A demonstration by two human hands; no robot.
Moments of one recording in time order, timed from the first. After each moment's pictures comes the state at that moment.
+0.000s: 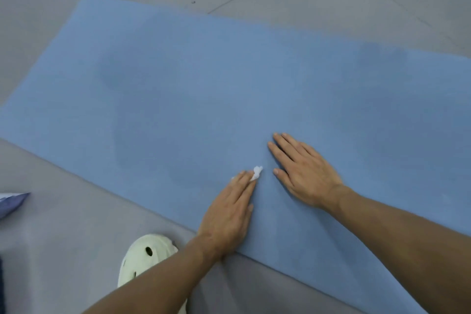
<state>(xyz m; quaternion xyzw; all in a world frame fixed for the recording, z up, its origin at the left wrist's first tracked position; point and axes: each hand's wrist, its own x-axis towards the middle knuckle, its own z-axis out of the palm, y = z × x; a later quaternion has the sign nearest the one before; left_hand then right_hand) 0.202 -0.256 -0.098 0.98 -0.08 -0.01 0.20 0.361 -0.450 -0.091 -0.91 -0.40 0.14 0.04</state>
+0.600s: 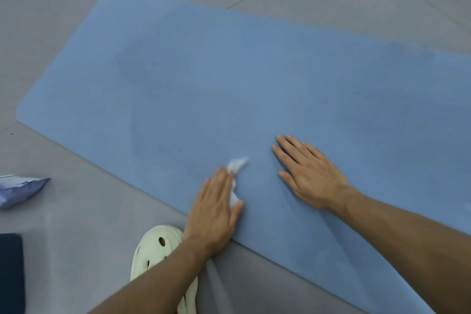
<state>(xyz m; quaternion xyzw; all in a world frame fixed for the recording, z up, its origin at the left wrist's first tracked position) 0.172 -0.219 -0.093 0.98 0.09 -0.09 0.12 0.355 -0.436 -0.094 -0.89 -0.43 0.15 0.03</state>
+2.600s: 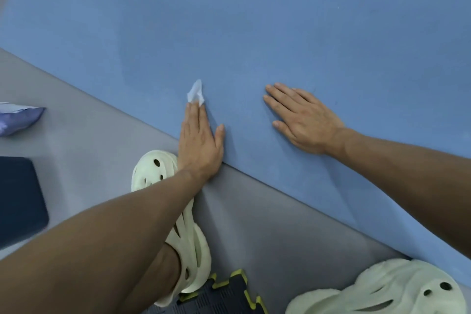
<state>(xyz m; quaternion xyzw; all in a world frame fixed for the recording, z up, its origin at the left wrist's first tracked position) 0.161 -0.229 -0.092 0.94 0.27 -0.08 0.17 0.326 -0.447 -0.090 -0.85 -0.51 0.13 0.05</state>
